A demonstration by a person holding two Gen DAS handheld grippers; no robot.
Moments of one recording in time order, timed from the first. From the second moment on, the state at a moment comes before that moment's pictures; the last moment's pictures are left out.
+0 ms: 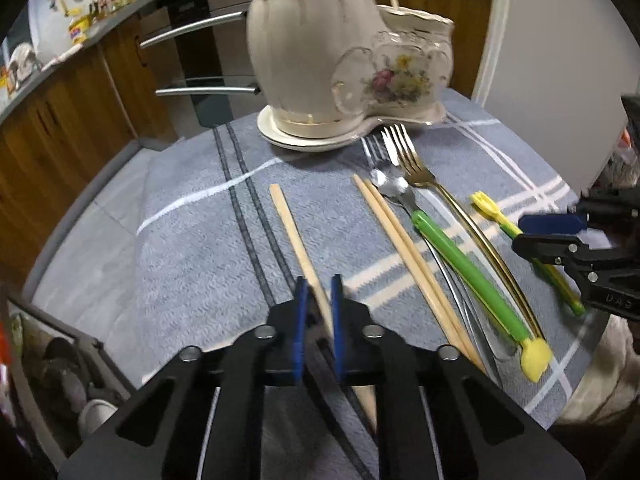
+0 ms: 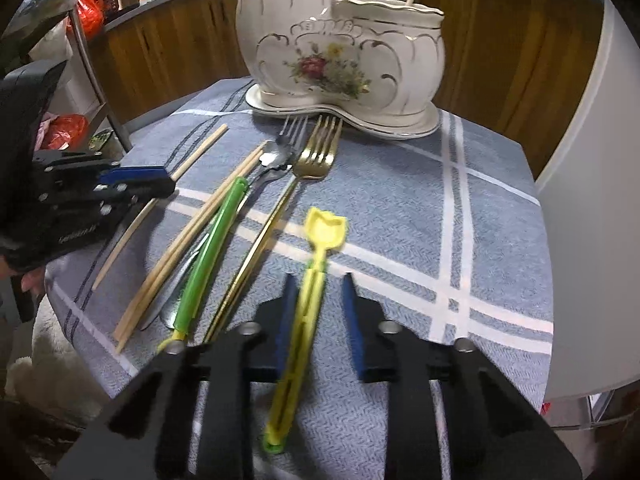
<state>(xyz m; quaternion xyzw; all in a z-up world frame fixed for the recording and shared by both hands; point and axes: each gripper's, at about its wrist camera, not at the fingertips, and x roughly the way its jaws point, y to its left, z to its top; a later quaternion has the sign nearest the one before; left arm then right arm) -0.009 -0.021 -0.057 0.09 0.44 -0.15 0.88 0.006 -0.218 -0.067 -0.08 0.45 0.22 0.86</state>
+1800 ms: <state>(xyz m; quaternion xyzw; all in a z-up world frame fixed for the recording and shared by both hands) 0.130 0.004 0.066 -0.11 0.14 -0.27 0.95 0.146 -0.250 0.013 0.18 0.15 0.20 0.95</state>
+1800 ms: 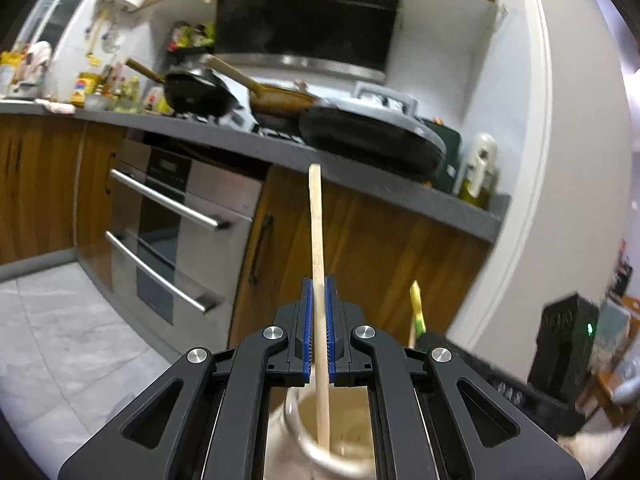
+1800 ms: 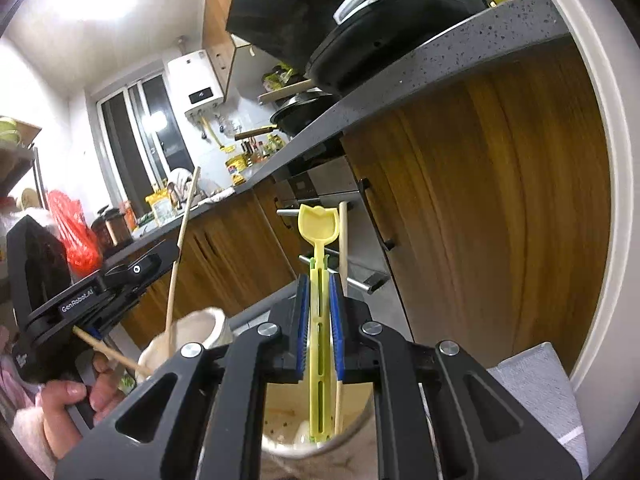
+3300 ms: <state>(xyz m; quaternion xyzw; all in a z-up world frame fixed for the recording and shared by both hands) -0.049 0.008 -0.012 0.05 0.27 -0.14 0.95 0.010 -0.260 -0.025 0.04 0.31 0.16 0.94</state>
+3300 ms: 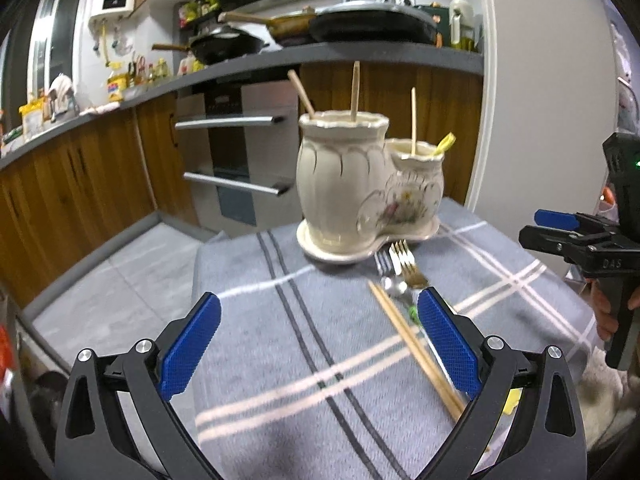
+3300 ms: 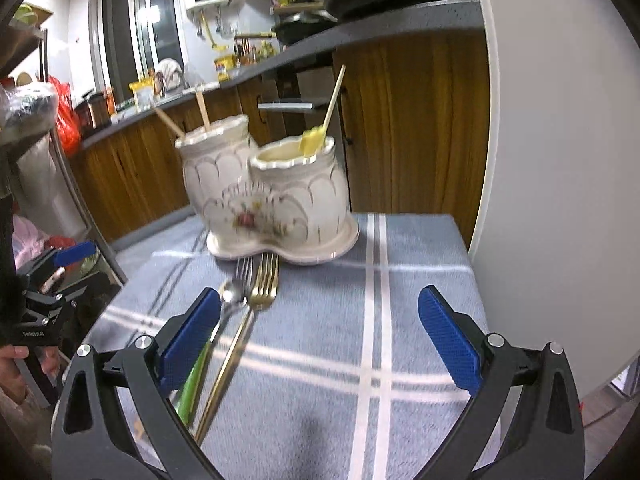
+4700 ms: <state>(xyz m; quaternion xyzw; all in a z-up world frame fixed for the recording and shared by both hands) -0.014 -0.045 -0.062 0.06 0.42 -0.14 0.89 0.031 -0.186 -0.064 -0.02 0.44 0.19 0.88</state>
